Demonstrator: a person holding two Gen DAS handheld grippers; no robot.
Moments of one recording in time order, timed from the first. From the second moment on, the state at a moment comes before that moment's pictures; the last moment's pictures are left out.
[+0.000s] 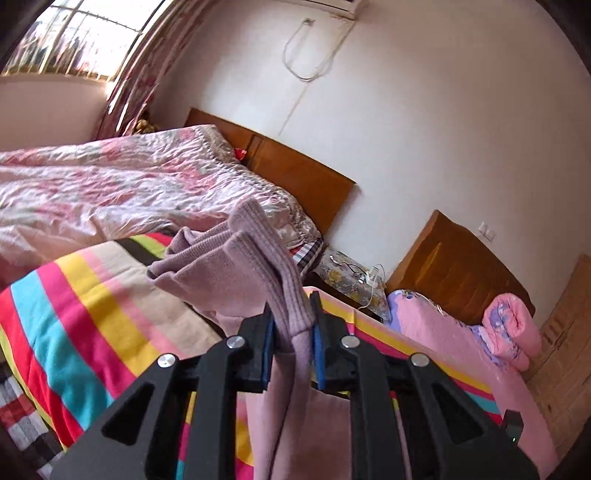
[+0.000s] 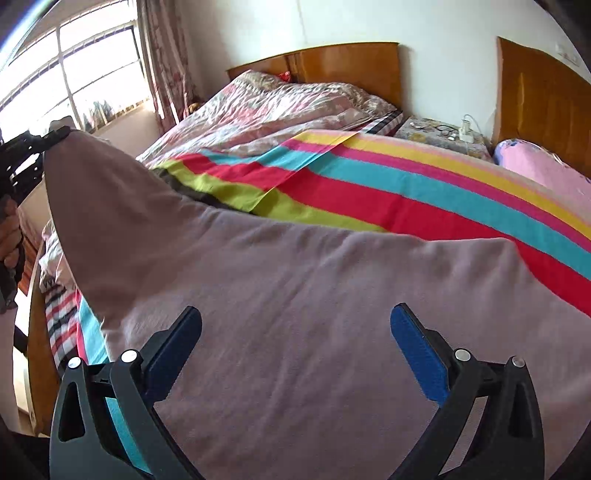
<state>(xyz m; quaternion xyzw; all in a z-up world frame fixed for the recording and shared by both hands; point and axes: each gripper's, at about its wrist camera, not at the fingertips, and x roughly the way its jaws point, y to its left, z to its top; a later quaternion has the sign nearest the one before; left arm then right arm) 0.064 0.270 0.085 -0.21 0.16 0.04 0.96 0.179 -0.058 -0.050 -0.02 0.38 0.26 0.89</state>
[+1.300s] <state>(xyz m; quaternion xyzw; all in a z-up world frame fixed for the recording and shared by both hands) 0.129 0.160 -0.097 -0.03 0.42 -0.04 0.91 0.155 -0.136 -0.088 0.20 0.50 0.27 0.80</state>
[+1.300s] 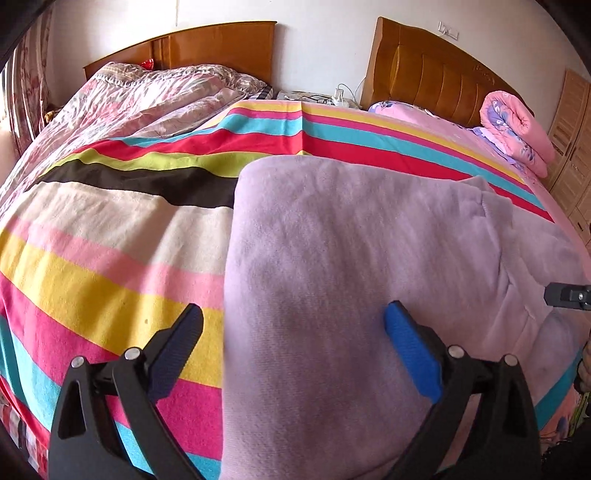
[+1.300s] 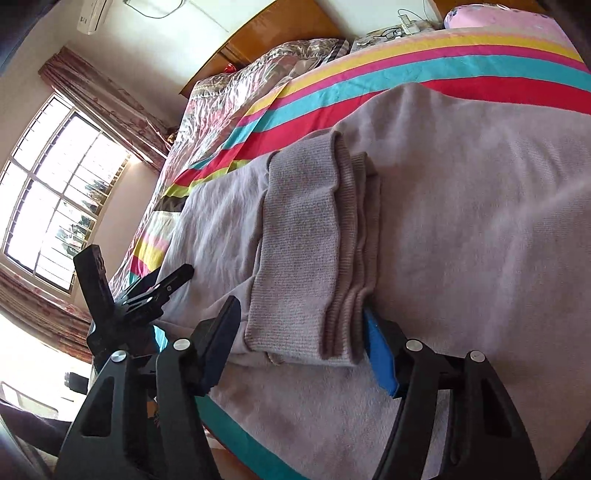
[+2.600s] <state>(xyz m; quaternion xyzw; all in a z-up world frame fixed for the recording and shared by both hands) 0.142 0.098 0.002 0.11 0.34 -0.05 0.93 0.126 -0.131 -0.031 -0.02 0.38 0.24 0.89</state>
